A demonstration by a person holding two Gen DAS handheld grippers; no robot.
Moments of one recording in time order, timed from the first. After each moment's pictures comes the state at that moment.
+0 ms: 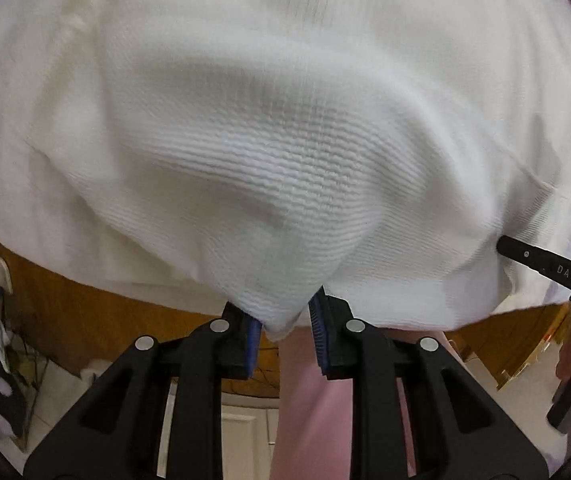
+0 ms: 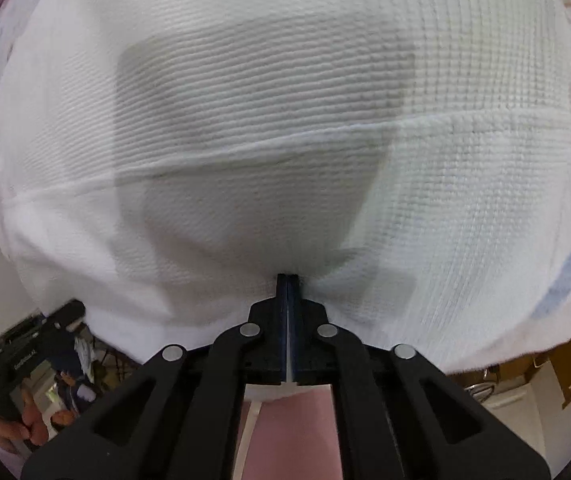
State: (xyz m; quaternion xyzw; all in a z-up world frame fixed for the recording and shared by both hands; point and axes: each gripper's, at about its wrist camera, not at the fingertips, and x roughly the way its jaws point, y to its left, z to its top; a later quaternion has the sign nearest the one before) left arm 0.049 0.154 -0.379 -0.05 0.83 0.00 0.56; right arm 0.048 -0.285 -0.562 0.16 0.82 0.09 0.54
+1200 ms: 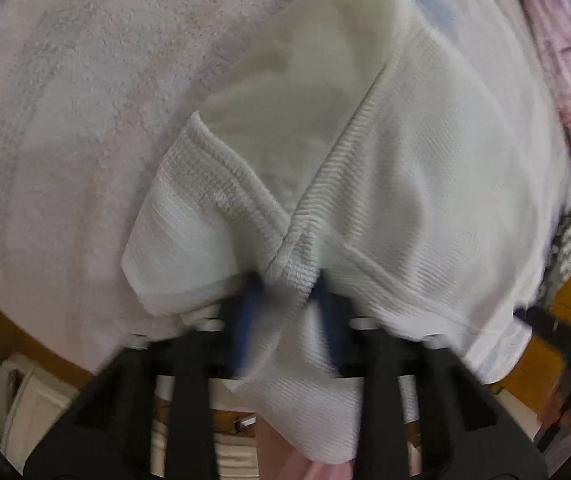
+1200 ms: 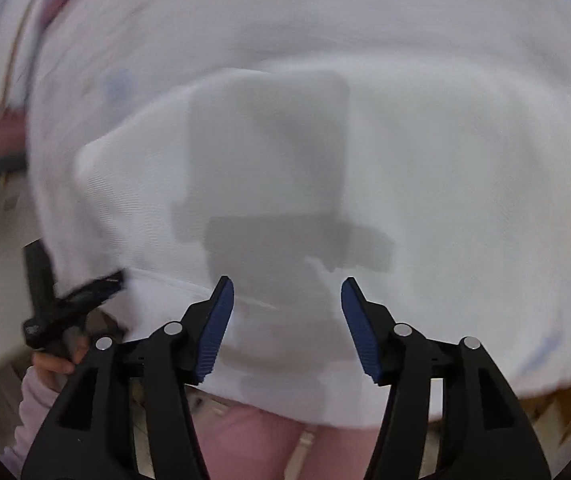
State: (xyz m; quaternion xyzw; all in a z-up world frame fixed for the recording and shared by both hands) left arm 0.109 0.284 -0.392 -0.25 0.76 0.03 0.60; right arm 0.175 -0.172 -0.511 0.14 0.77 0.19 0.60
